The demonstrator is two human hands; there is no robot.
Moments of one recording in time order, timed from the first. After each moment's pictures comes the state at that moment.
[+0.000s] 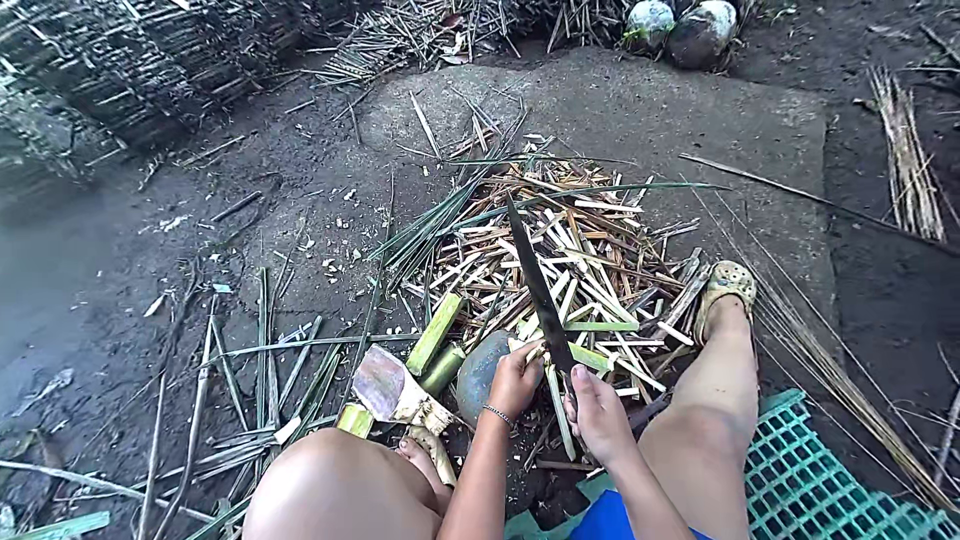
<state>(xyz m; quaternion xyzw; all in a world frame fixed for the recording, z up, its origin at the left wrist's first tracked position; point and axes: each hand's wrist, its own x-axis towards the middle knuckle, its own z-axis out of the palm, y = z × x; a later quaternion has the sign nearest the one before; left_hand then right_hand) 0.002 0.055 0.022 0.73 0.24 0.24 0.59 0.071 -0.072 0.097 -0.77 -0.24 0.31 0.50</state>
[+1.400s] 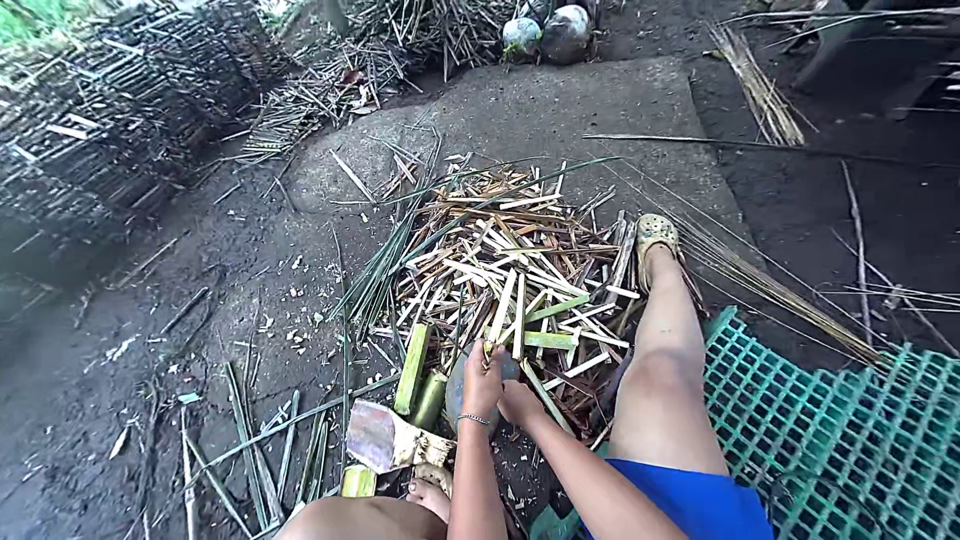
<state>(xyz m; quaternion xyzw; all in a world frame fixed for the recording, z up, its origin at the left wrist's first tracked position) 0.013 0.066 0.040 0.73 0.29 0.20 0.59 0.066 -0.017 -0.004 -0.83 -0.21 0.48 0.20</state>
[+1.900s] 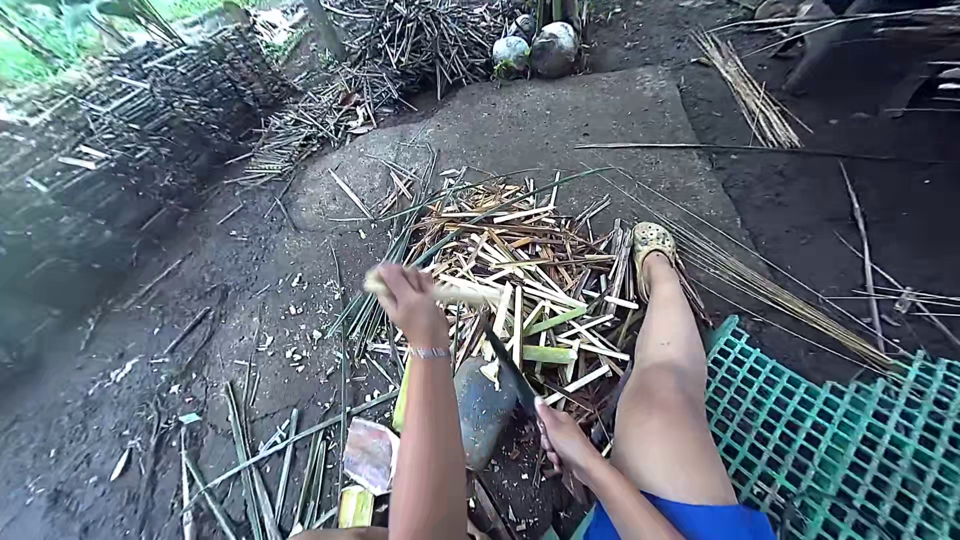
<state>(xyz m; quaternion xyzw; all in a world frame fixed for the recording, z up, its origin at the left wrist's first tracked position) 0.086 0.134 0.185 0.46 0.21 0.57 0.65 0.072 -0.093 0.003 -0.72 0.03 0.52 0.46</state>
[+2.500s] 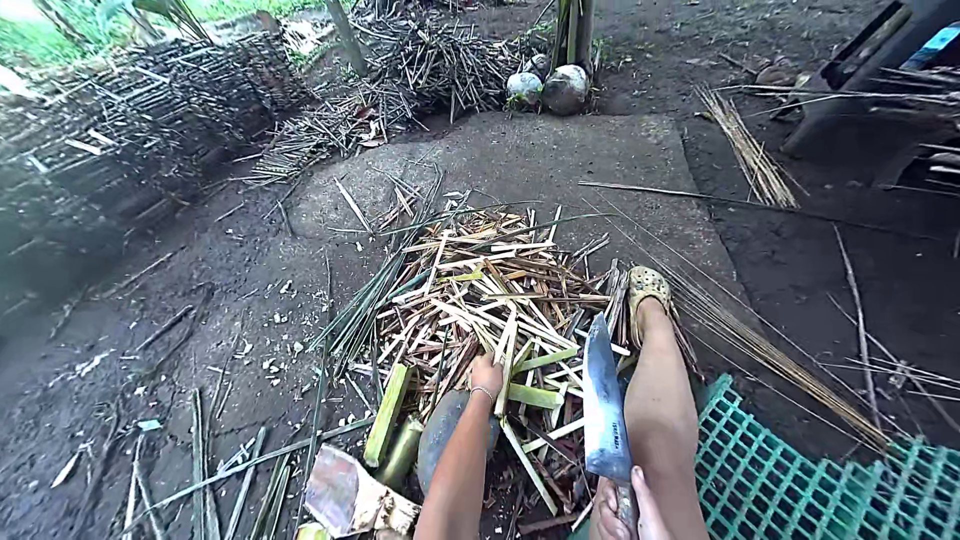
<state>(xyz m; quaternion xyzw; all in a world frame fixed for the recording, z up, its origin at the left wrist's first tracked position) 0.147 0.103 -0.034 0.78 0.40 -0.04 0.48 0.096 -0.186 0.077 -0.50 0.19 0.45 0.72</state>
